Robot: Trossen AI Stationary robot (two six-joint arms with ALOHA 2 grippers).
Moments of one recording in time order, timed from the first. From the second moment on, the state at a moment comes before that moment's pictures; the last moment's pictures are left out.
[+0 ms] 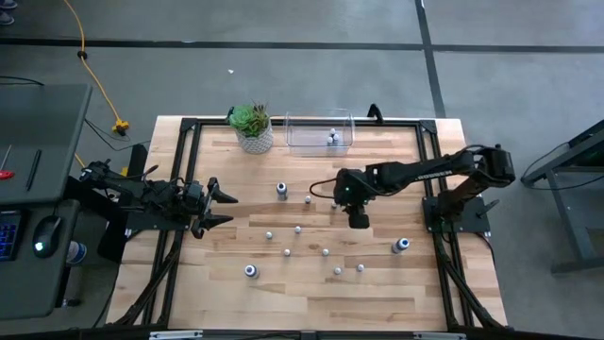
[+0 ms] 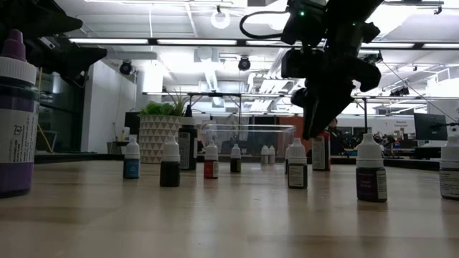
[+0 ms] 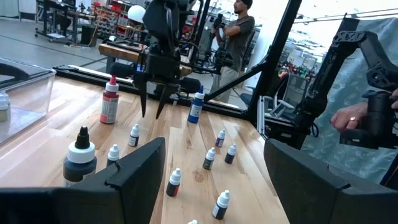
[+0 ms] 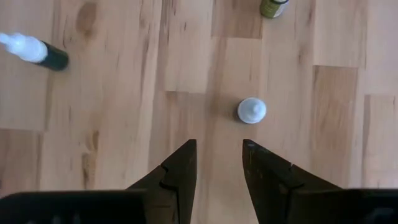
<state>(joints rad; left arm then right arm) -0.37 0.01 0.01 0.05 -0.26 -0.27 -0.08 1.55 0.93 -0.51 -0.10 -0.11</state>
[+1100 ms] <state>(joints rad) -0.37 0.01 0.01 0.05 -0.26 -0.27 -0.12 1.69 1.05 -0.53 -0.08 -0.13</state>
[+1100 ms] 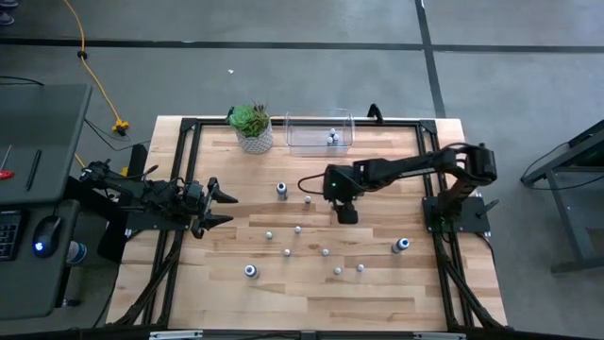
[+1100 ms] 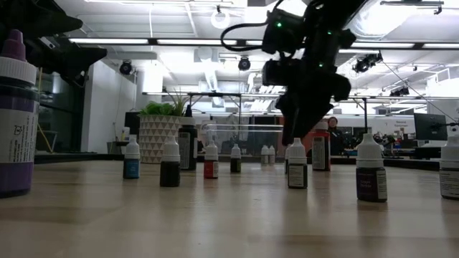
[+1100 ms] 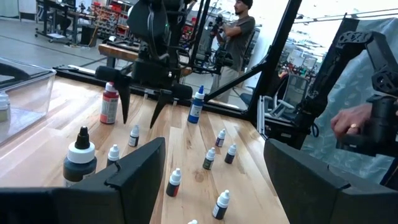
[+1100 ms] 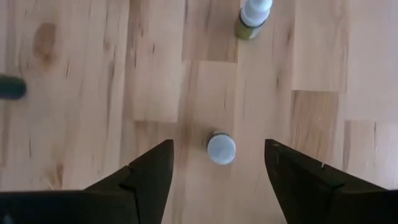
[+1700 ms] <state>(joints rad) -0.37 0.01 0.01 0.05 -0.26 -0.27 -0.12 1.74 1.04 -0.51 -0.08 -0.11</state>
